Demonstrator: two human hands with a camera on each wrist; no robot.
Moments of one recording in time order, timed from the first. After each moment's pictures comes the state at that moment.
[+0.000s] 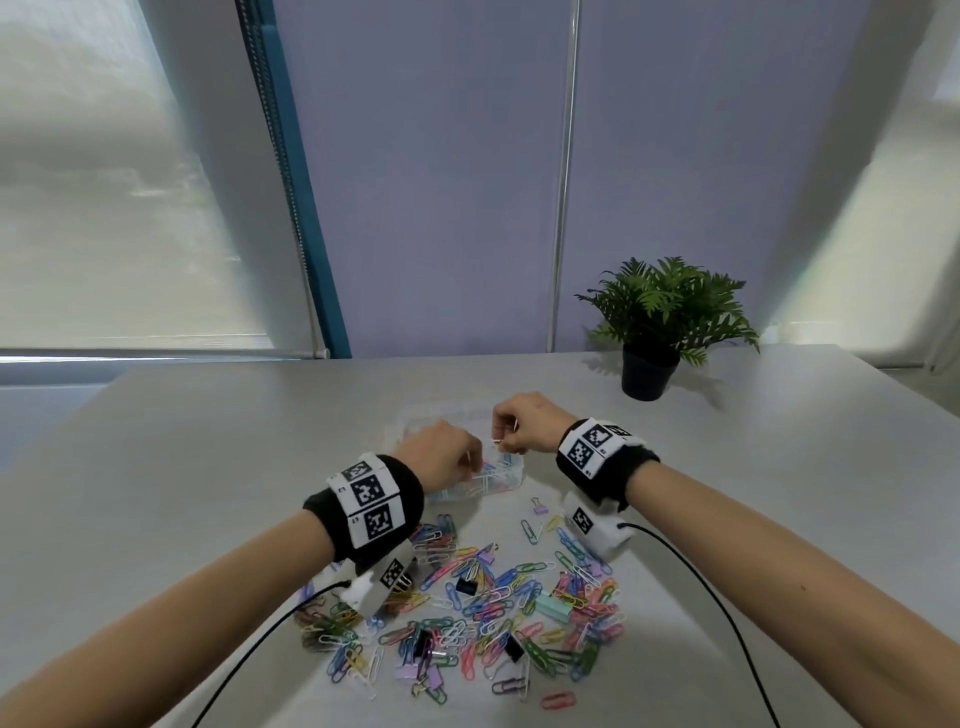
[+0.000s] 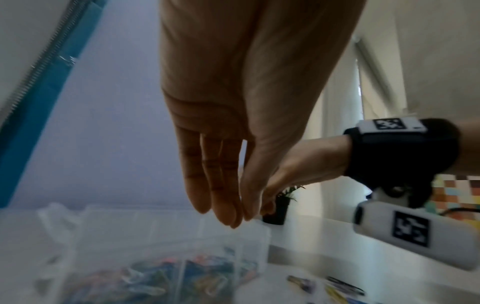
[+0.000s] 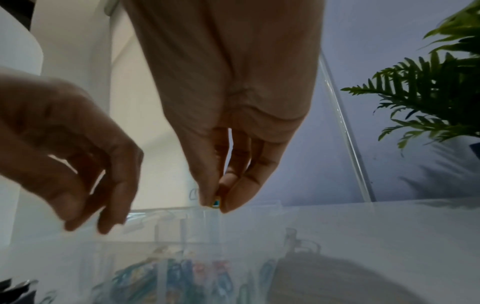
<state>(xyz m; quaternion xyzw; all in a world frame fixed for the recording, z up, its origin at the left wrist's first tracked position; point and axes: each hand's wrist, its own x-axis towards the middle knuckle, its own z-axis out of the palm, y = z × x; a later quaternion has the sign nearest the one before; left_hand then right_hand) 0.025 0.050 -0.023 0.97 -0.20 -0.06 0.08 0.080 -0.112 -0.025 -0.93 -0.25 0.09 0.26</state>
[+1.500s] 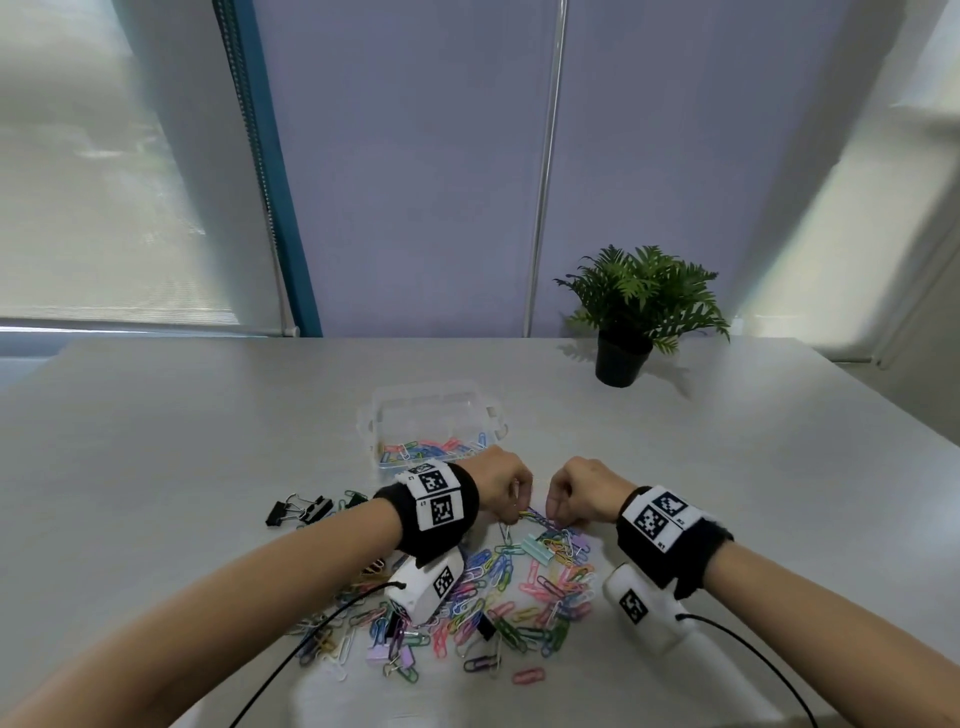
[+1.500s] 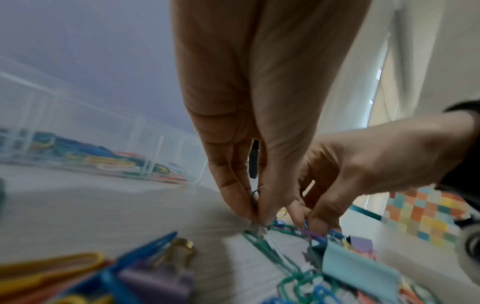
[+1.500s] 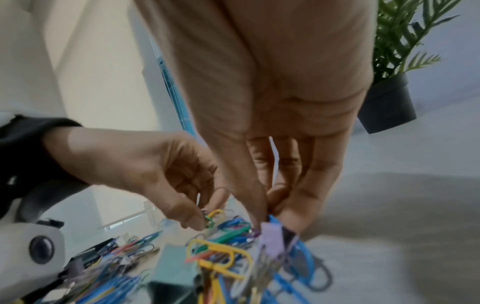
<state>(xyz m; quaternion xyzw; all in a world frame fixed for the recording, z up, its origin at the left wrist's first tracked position) 0.024 -0.025 -0.062 0.92 -0.29 -0.19 0.16 0.012 -0.187 -0.069 -0.94 -0.07 0.22 0.25</state>
